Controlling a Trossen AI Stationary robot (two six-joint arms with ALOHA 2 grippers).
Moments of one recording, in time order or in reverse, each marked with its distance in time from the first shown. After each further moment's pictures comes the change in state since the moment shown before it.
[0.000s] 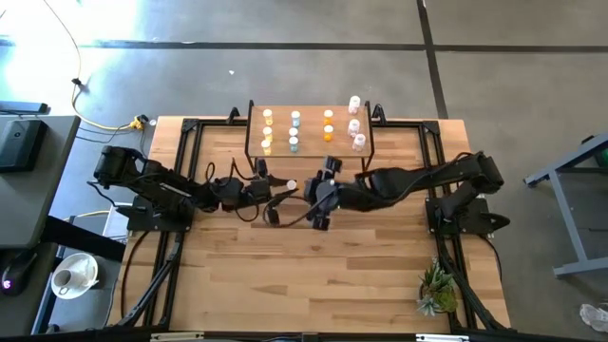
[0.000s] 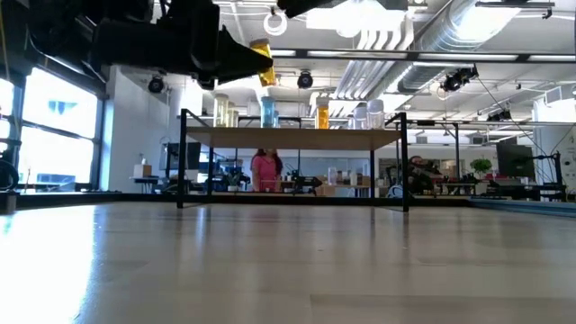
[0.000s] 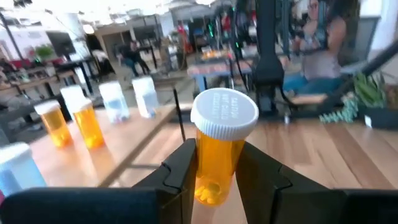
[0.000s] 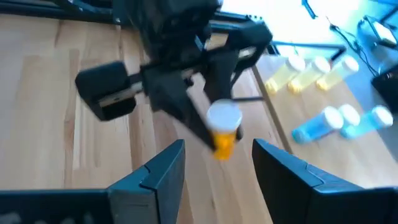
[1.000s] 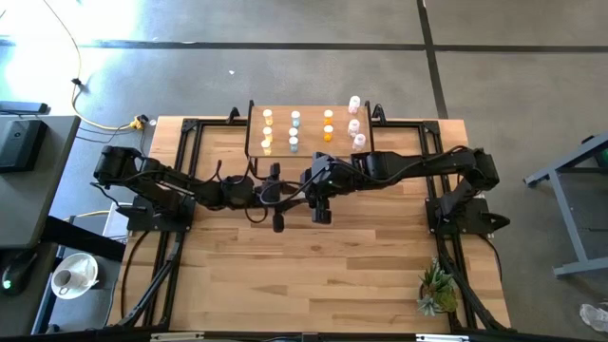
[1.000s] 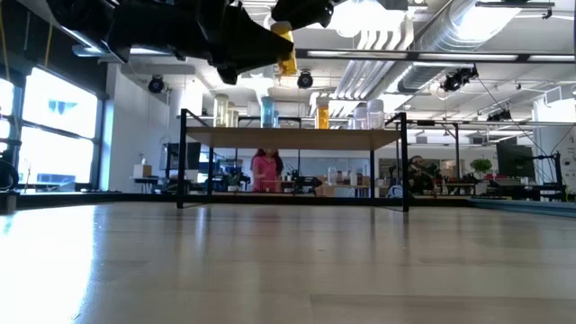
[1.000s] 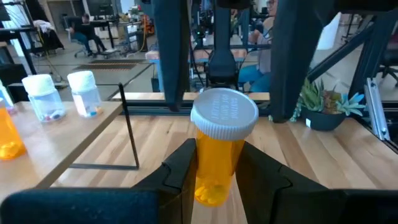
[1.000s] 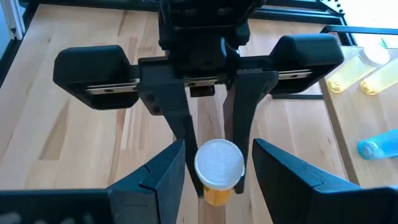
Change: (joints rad) left arm -0.003 -0.001 0.155 -0.253 0.157 -0.134; right arm -0.136 0.012 -0.002 0.009 -0.392 -0.089
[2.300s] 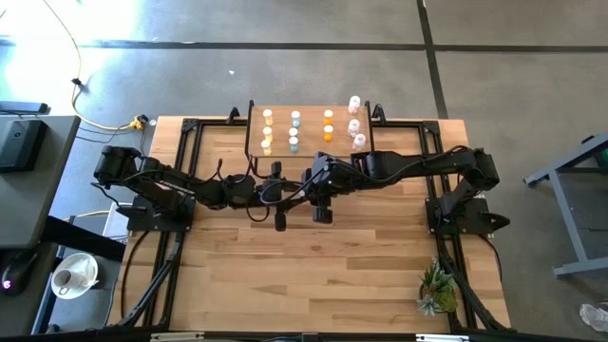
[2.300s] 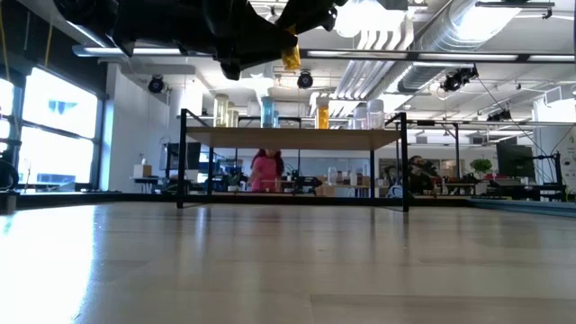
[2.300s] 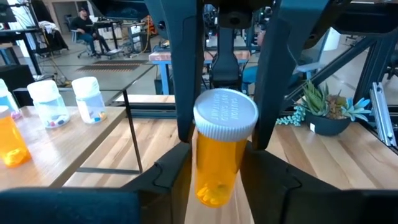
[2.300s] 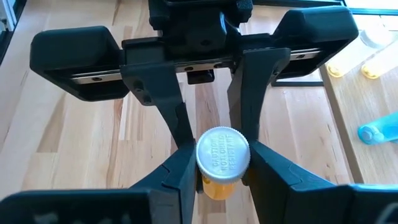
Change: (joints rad) left arm 0.002 0.000 0.034 -0.030 -0.014 0.001; right arm 0.000 0.000 0.000 -0.038 0.006 0.023
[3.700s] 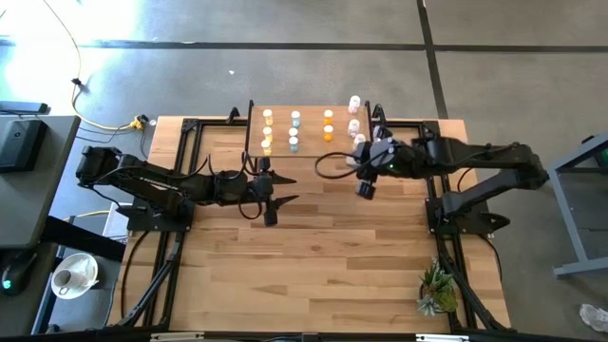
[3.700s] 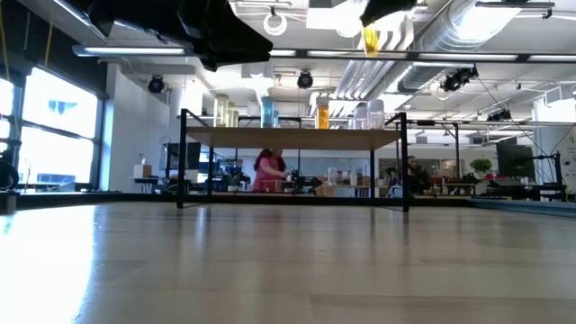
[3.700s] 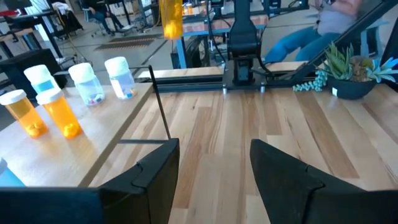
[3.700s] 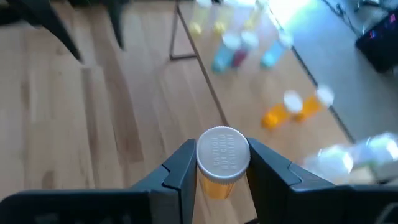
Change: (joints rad) left arm -0.005 -0.183 0.000 -0.320 -0.072 0.052; right arm -0.048 -0.424 -0.249 -0.141 0.297 0.062
